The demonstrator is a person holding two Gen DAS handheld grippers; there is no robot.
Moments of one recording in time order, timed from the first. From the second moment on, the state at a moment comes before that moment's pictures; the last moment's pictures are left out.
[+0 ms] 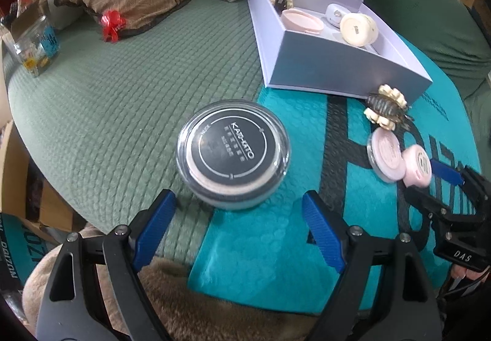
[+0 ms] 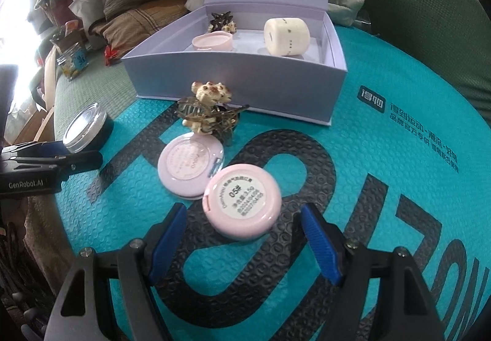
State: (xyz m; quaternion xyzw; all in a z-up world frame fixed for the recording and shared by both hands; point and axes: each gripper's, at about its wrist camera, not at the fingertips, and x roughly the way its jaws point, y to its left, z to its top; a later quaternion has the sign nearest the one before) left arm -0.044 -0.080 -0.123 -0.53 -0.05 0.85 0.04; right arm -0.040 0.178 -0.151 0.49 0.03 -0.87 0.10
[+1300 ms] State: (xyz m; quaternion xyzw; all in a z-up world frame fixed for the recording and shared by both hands) left arm -0.058 -0.094 -0.121 -0.49 -0.09 0.86 0.04; right arm -0.033 0.185 -0.151 0.48 0.03 -0.87 0.13
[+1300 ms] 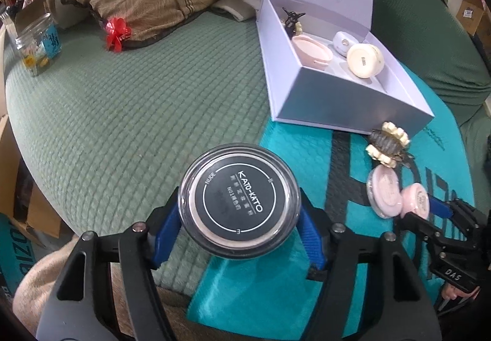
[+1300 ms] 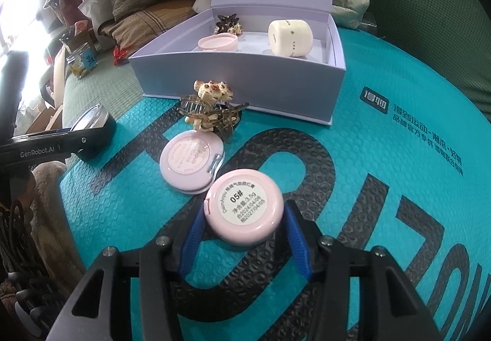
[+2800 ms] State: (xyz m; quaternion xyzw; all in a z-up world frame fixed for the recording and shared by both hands) left arm -0.026 -0.013 -0.128 -0.48 0.03 0.87 0.11; right arm -0.015 0.195 -0.154 0.46 0.03 -0.87 0.14
